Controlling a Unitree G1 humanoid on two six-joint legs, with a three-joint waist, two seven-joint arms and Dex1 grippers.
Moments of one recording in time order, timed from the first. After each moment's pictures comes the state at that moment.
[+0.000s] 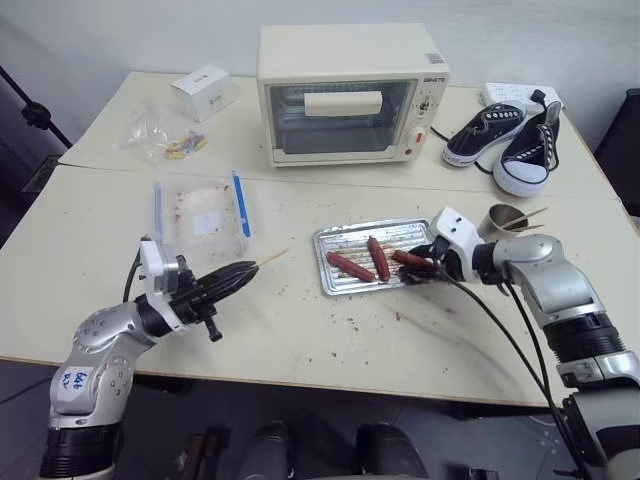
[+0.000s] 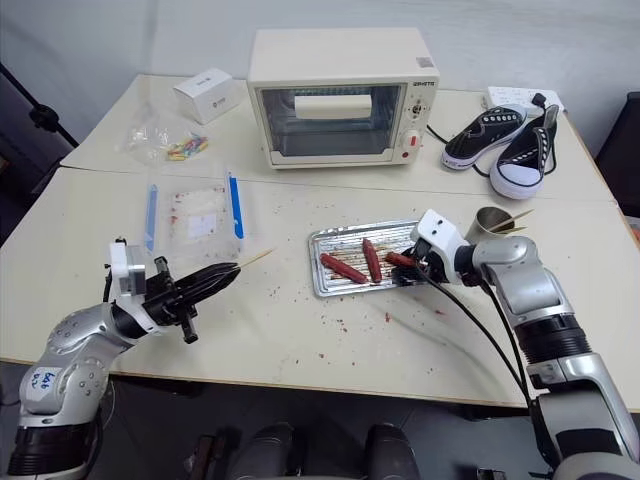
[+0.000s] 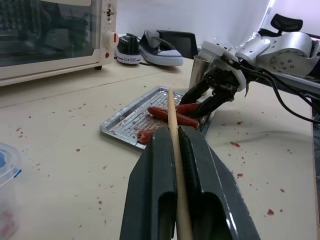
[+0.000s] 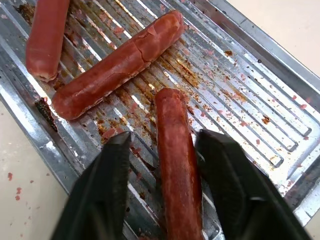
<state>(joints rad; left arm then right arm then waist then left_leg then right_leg) -0.11 0.54 0.24 -0.23 -0.67 0.31 -0.91 -0.66 -0.71 0.19 0.28 0.15 0.44 1.02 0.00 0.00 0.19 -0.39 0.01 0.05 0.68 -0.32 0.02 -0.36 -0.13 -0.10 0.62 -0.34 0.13</state>
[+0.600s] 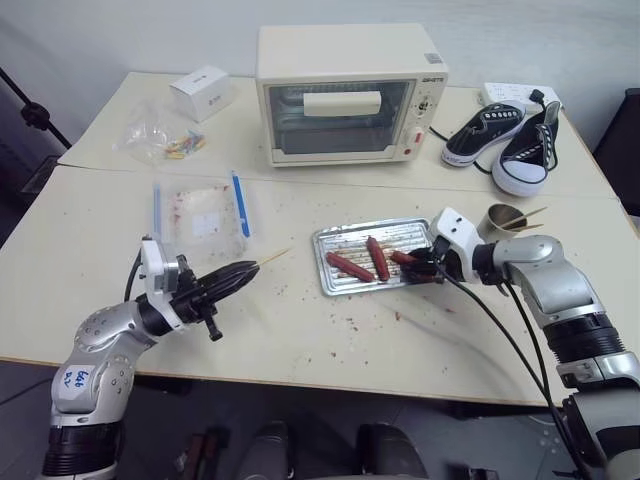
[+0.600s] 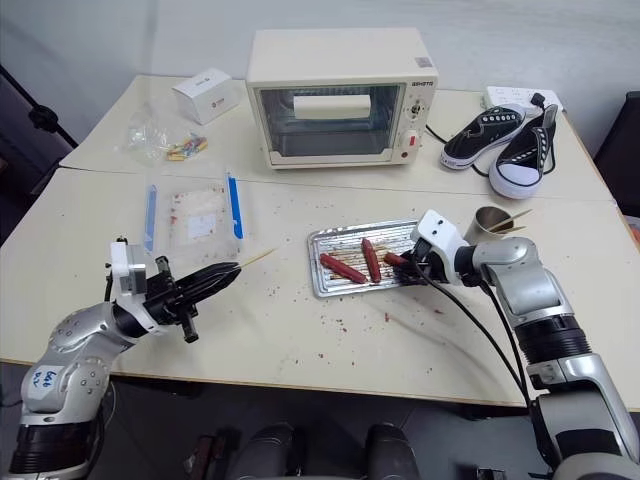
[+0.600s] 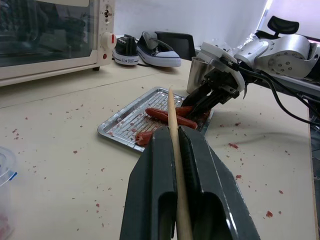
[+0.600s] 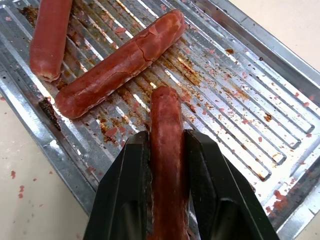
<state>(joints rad) -0.12 0.53 0.23 -0.22 -0.67 0.31 -0.92 -0.66 -0.71 0.19 0.28 0.15 0.43 1.03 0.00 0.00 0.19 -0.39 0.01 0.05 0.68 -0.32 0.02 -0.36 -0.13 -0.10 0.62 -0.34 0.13</state>
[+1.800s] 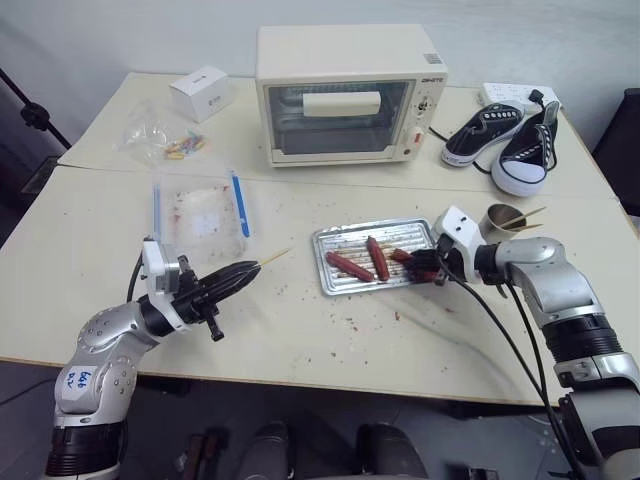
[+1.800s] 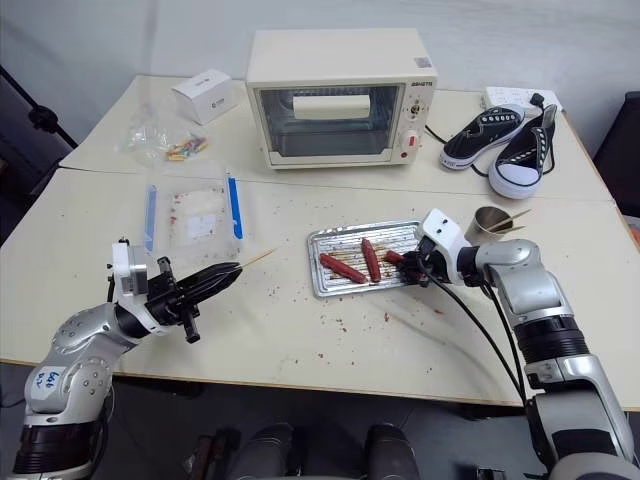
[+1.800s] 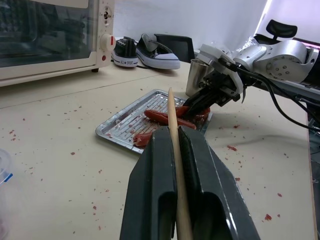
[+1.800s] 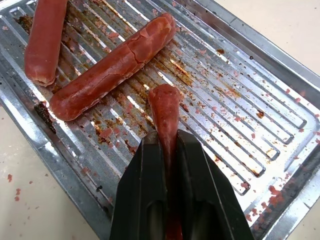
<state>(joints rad) -0.12 0.53 0.23 -0.22 -0.67 0.31 -0.92 -0.66 -0.69 0.15 0.32 0.15 0.41 1.04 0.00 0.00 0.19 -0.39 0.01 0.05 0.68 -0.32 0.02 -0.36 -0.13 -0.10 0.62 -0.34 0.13</state>
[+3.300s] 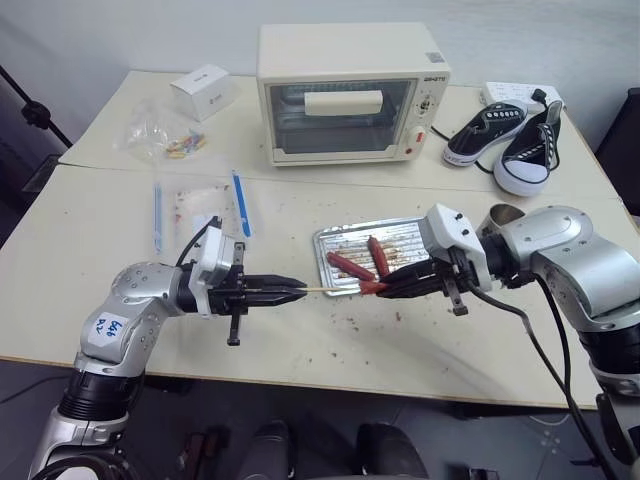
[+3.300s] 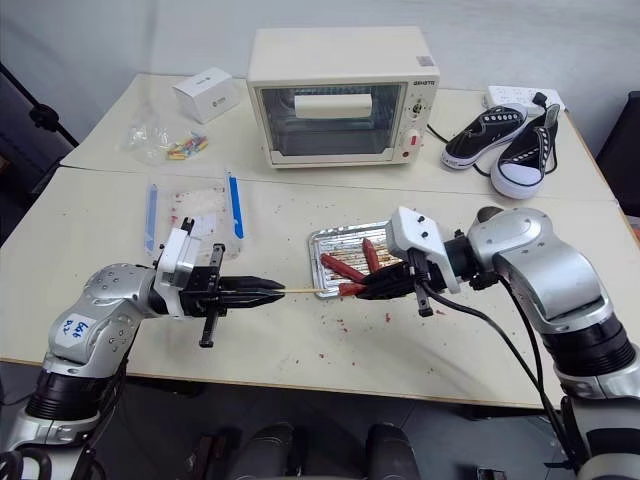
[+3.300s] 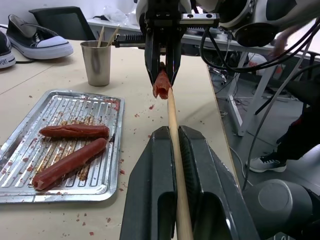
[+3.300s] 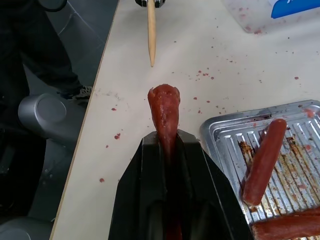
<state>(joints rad) -0.37 0.63 0.00 -0.19 -0.62 0.35 -1.18 -0.68 -0.84 0.19 -0.25 0.45 0.68 1.36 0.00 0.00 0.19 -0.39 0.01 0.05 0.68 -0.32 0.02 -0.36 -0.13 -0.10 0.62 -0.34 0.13</state>
